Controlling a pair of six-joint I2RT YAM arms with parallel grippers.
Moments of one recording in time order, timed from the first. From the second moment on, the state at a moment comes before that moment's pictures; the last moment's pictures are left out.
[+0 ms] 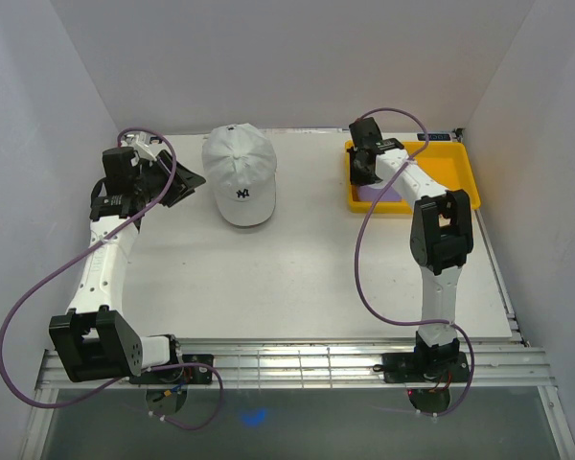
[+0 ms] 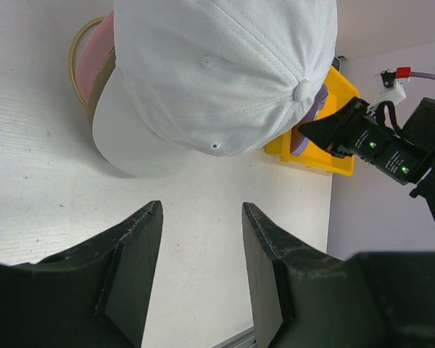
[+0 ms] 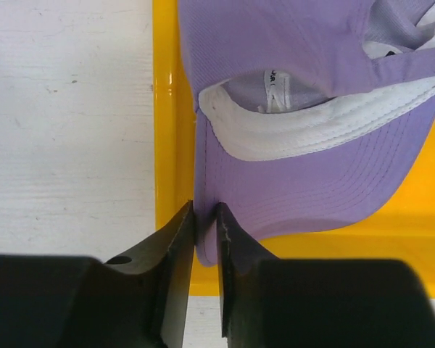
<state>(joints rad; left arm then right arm) 0.09 1.28 1.18 -0.44 0.51 -0.63 0.33 2.10 1.80 -0.67 0.18 0.21</state>
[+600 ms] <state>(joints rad) 0.09 1.28 1.18 -0.45 0.51 -0.63 0.32 2.07 2.08 -0.84 0.22 0.19</state>
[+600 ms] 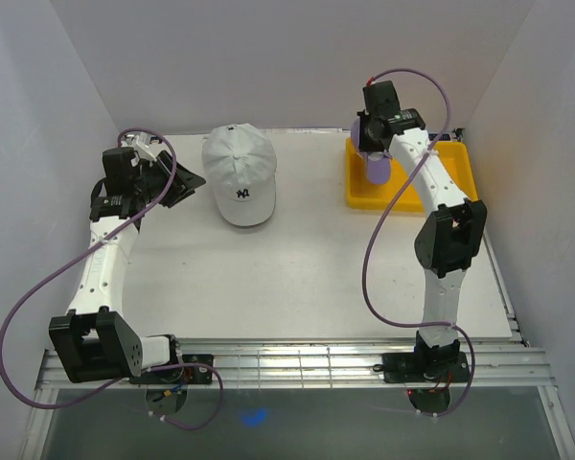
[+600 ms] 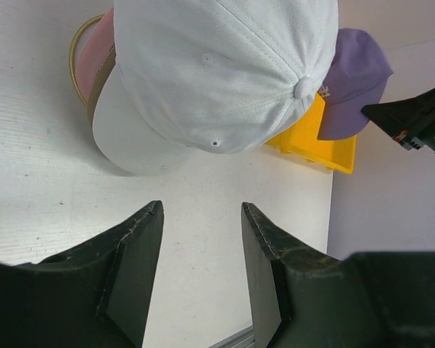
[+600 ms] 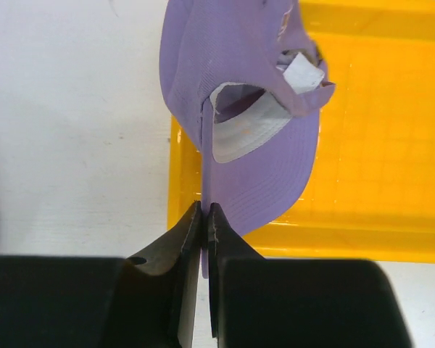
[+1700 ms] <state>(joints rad) -0.02 1.27 1.18 0.00 0.74 -1.04 0.16 1.55 1.52 0.24 -0.75 1.39</state>
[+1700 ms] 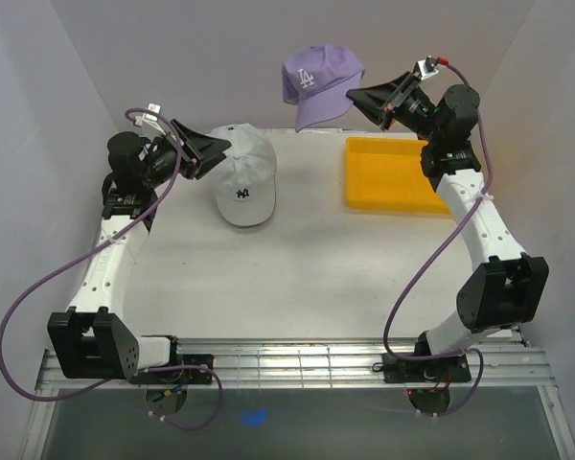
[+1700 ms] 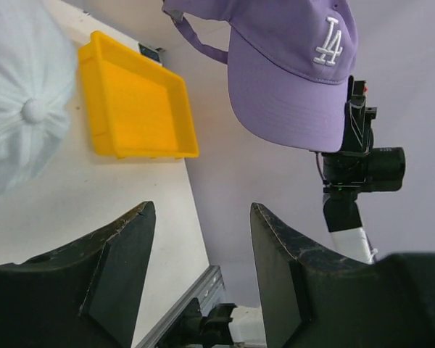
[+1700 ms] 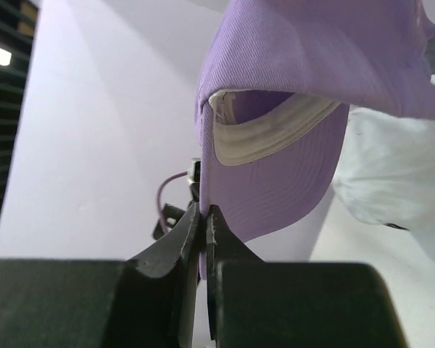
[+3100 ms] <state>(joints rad) -0.07 1.43 1.30 0.60 0.75 -1.54 0.47 1.70 1.57 0.76 -0.64 1.80</state>
